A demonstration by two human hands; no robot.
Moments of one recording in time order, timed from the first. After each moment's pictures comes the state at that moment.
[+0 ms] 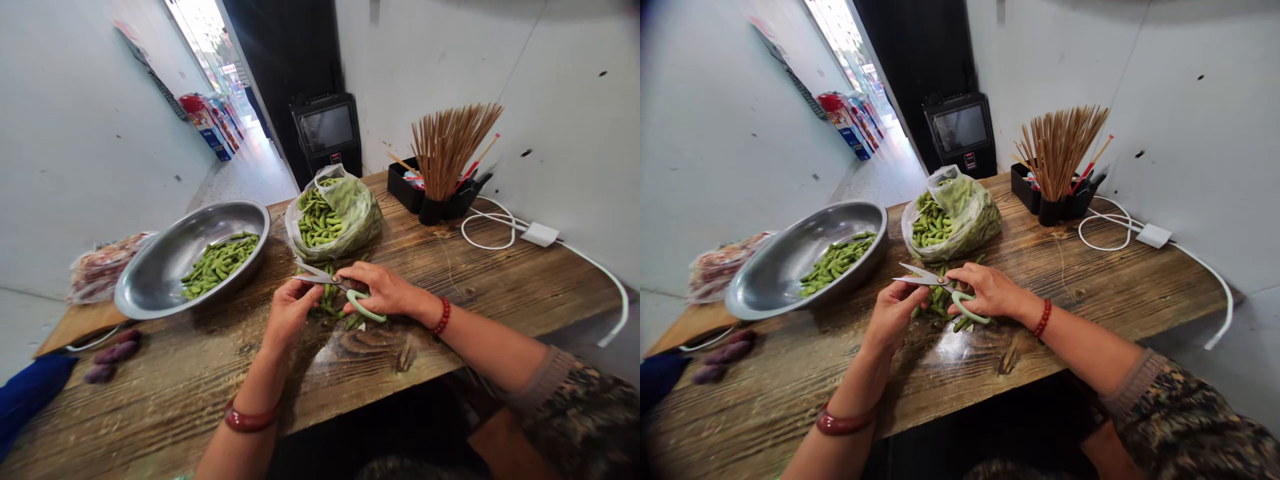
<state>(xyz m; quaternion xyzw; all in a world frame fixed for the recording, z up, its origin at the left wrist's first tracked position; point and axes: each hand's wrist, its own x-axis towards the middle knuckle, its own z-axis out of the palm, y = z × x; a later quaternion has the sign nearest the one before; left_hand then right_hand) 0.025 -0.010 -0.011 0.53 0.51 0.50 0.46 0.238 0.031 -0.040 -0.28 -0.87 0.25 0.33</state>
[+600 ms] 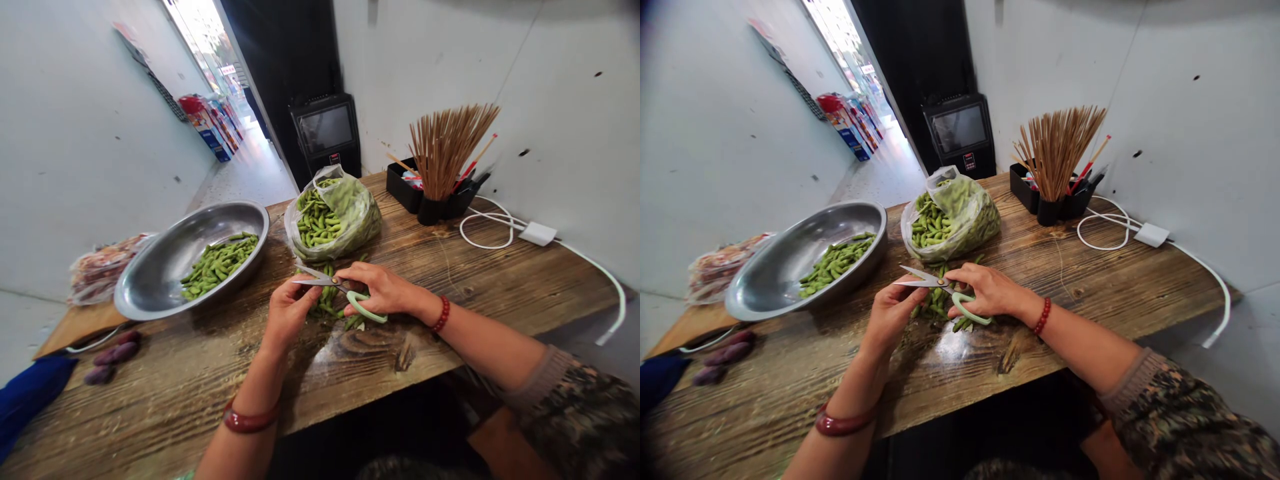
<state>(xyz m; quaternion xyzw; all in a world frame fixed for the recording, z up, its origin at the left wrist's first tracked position) 0.019 -0.007 -0.014 0.60 0.49 0.48 0.41 0.240 0.032 -0.036 -0.27 -0.87 0.27 0.32</state>
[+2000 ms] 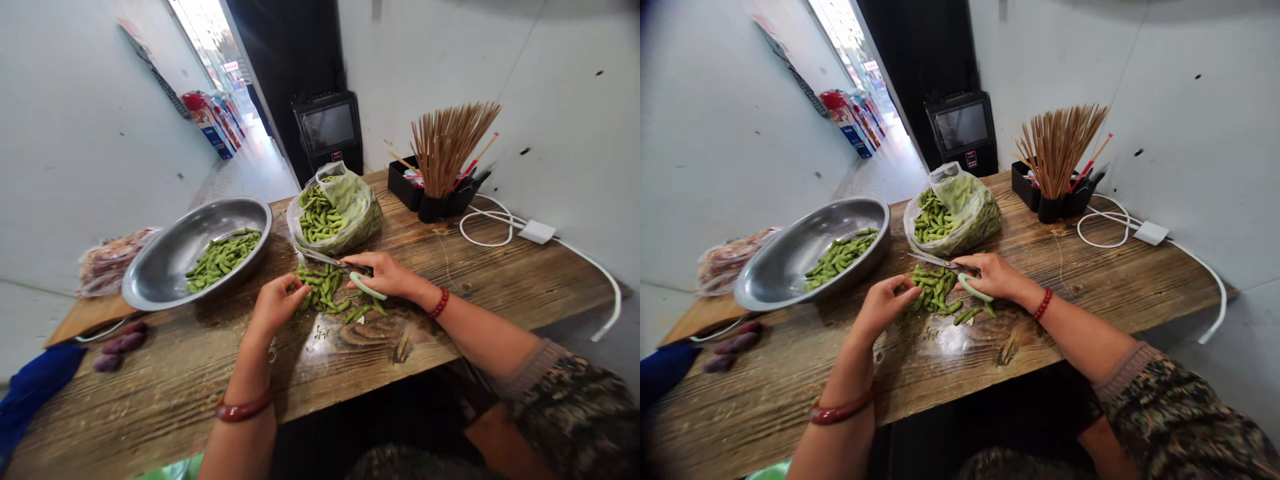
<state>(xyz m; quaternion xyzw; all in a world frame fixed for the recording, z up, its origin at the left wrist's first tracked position) -0.014 0.000 -0.007 0.69 0.65 0.23 0.20 0.242 0.043 -0.039 -0.33 -0.81 0.31 0.38</state>
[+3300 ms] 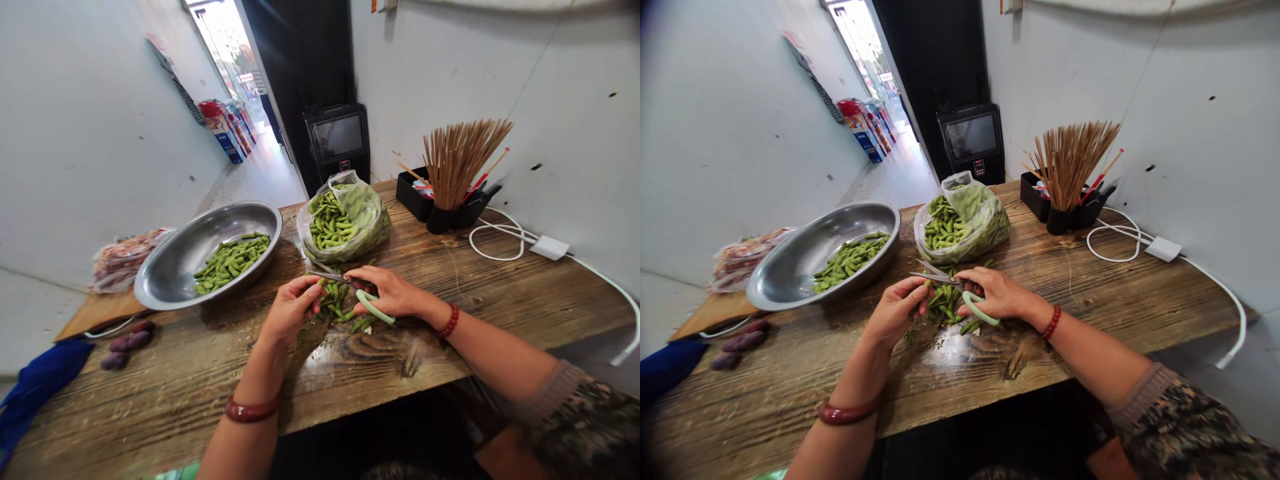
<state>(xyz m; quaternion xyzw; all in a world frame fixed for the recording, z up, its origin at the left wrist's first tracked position) 0.010 -0.011 0.000 0.47 0.50 0.46 0.56 0.238 0.033 -0.037 -0.29 -0.86 0.29 0.32</state>
